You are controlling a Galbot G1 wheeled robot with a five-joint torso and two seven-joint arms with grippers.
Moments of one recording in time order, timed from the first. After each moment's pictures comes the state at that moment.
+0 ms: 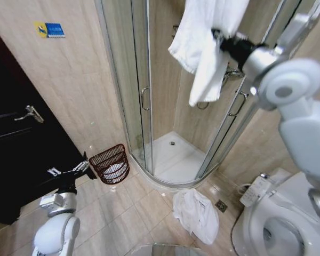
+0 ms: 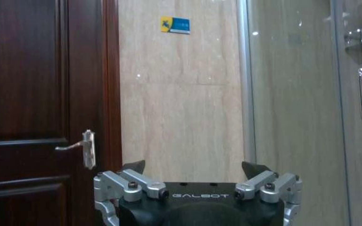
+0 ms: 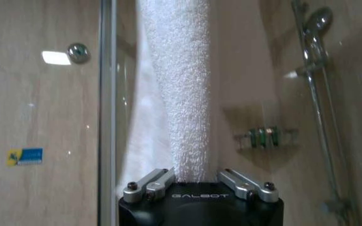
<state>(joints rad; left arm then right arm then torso) 1.65 -1.45 -0.91 -2.27 -0.24 0.01 -0.13 -0.14 0.71 0.13 2.02 1.33 -0.47 0.41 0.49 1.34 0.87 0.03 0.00</state>
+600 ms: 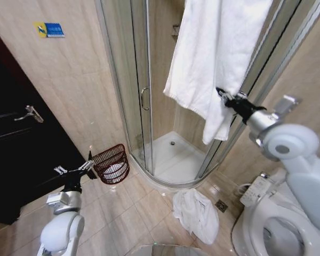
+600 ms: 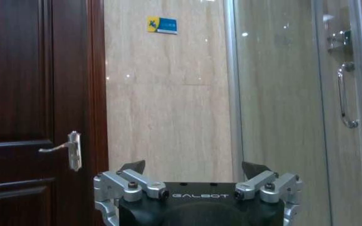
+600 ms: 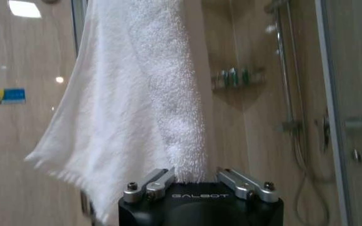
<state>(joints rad) 1.64 -1.45 -0.86 -2.27 -0.21 0.01 -0.13 -0.86 0.69 0.55 2.20 1.17 -0.45 0.25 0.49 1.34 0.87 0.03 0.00</state>
